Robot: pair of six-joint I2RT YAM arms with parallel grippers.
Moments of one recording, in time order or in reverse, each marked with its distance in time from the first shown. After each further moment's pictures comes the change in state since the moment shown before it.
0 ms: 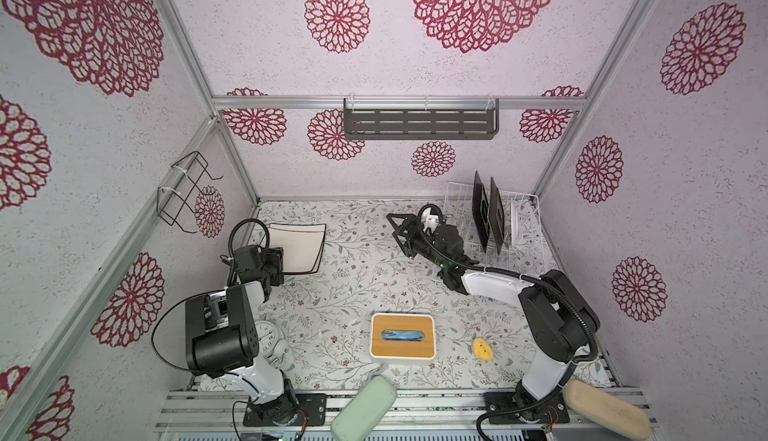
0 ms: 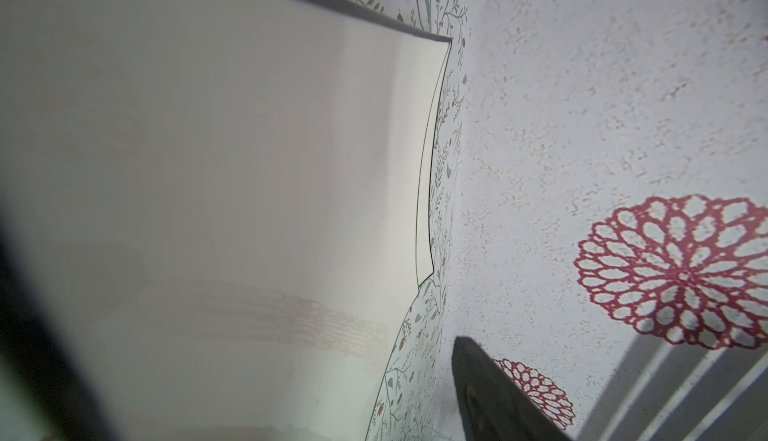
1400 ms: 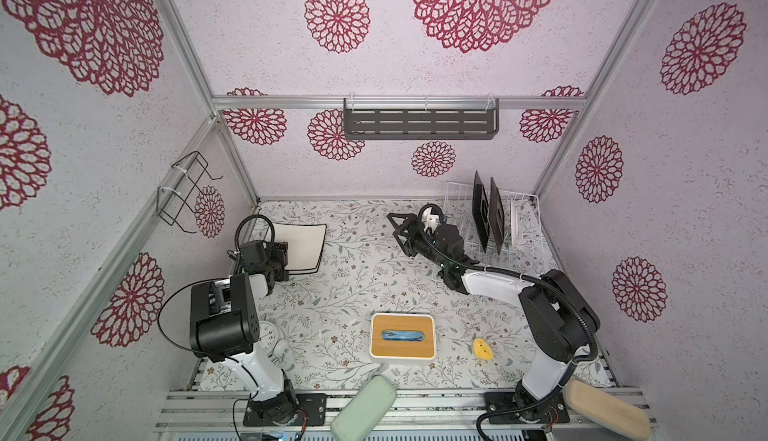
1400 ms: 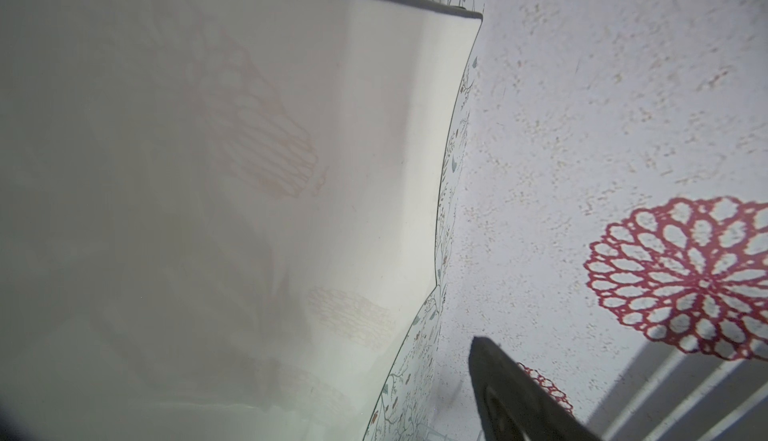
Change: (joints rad) left arm -0.041 0.102 0.074 0.021 0.006 -0.030; right arm -0.004 0.000 0.000 0.000 0.000 0.000
